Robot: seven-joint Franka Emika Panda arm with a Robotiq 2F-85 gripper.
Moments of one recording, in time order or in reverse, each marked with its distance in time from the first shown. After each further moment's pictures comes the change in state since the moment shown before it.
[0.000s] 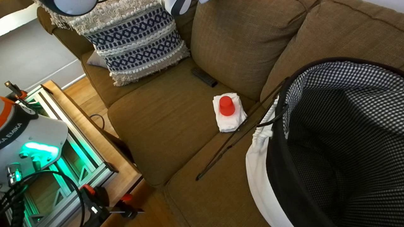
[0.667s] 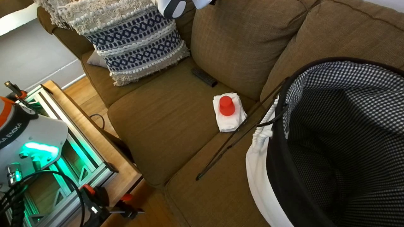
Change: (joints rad) arm 0.013 -0.126 -0.093 -0.198 0.187 0.081 -0.010
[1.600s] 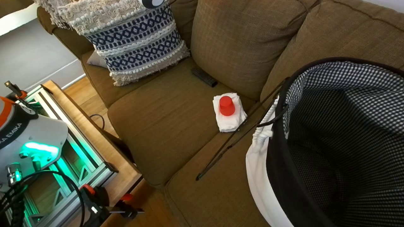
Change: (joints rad) arm 0.021 -0.258 -0.019 -0.323 0.018 0.019 -0.008
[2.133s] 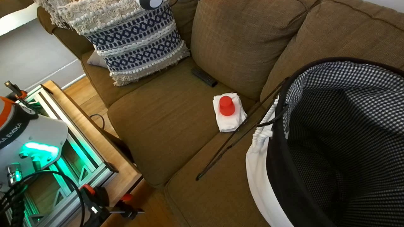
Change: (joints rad) arm 0.023 -0.034 -0.041 -0.046 0.060 -0.001 -0.017
